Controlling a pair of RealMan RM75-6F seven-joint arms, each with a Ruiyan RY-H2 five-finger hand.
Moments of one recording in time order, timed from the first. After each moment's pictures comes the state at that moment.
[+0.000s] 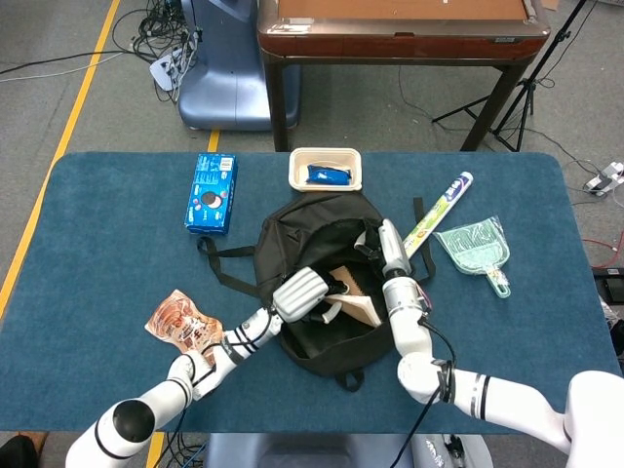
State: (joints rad) left arm -1.04 -2.15 -0.02 -0.48 1.62 1.26 -0.68; right arm 0.79 -1.68 0.58 -1.60 -0.49 1.08 -0.06
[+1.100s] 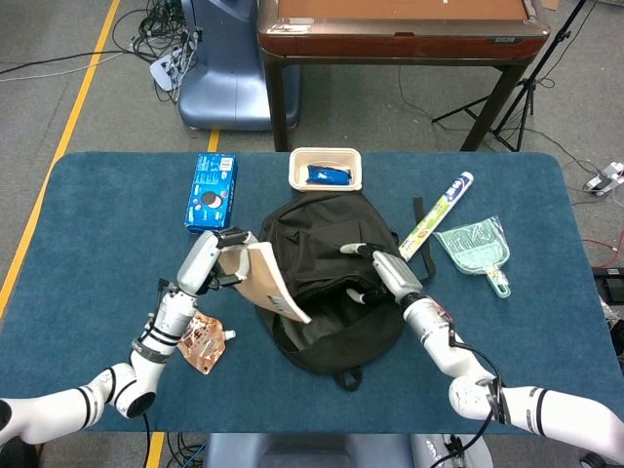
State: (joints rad) left arm -0.78 -1.58 -0.20 -1.32 1.48 1.37 -0.66; right arm 0.69 -1.43 0.32 -1.67 -0.89 0.75 0.03
